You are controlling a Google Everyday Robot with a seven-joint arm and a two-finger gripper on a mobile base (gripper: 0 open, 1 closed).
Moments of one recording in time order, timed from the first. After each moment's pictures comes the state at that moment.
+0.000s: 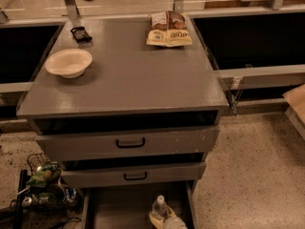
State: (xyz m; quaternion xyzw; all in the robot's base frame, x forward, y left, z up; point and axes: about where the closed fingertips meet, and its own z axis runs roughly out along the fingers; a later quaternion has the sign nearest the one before) arm 0.452 -0.044 0.185 -0.17 0.82 0.23 0.50
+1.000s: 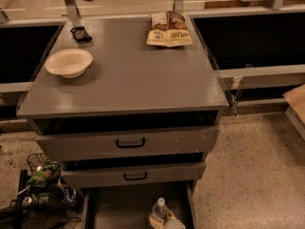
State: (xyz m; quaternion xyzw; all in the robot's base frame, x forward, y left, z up) arm 0.444 -0.042 0.174 -0.16 0.82 0.25 0.49
